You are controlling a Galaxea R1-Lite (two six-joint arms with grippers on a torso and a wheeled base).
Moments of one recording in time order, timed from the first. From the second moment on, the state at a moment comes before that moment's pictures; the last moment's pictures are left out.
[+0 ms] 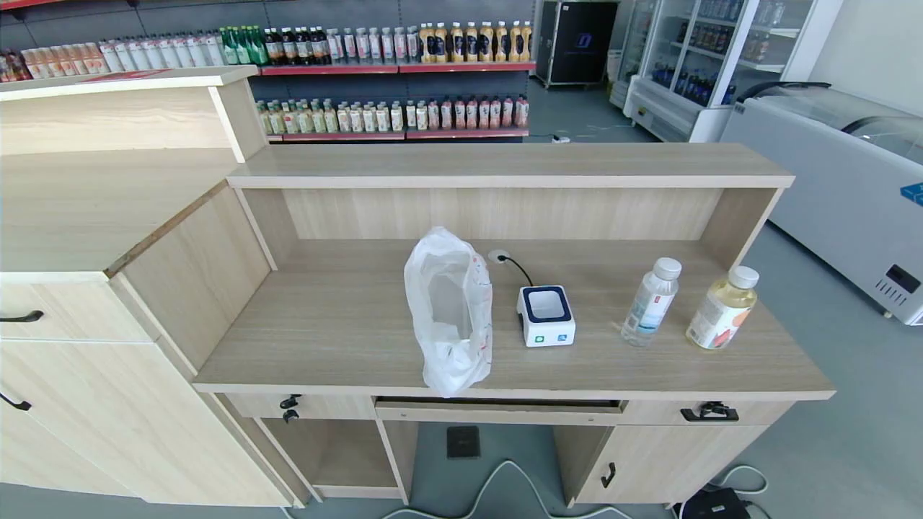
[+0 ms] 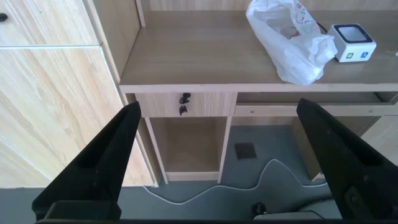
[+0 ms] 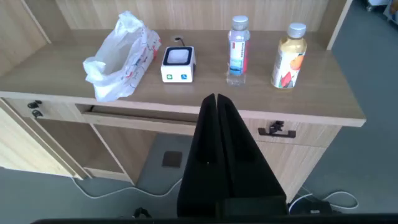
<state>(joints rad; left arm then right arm) 0.00 0.00 0.00 0.00 -0.06 0.01 0.00 0.08 -0.15 -0.02 0.16 -0.01</state>
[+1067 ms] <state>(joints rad) 0.00 0.00 0.00 0.00 -0.06 0.01 -0.20 1.63 -0.41 -0.98 0.11 -0.03</state>
